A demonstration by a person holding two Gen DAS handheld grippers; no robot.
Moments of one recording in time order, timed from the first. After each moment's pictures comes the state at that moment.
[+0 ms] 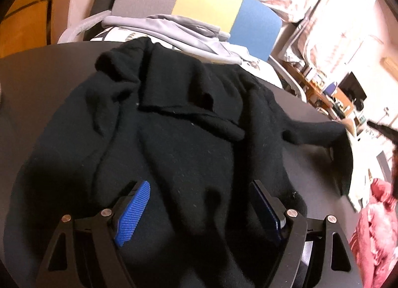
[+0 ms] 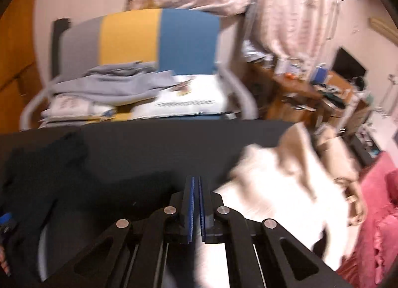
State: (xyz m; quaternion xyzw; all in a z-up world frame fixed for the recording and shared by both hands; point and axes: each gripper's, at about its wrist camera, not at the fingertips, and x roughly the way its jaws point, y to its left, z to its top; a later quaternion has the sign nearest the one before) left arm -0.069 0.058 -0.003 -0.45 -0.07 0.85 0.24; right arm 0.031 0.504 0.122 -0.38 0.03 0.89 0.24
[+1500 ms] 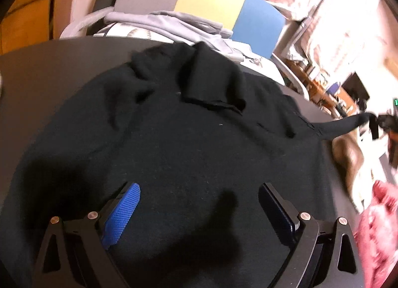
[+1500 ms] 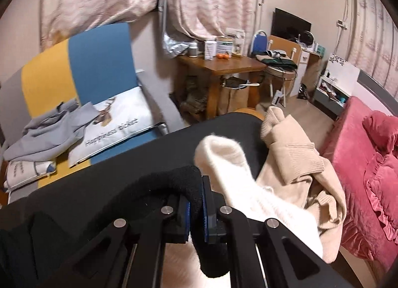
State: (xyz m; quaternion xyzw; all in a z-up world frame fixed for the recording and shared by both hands) left arm -0.058 0.068 -0.004 -0.44 -0.06 0.86 0.23; right arm 0.013 0.705 0.143 -0.36 0.15 0.84 0.37
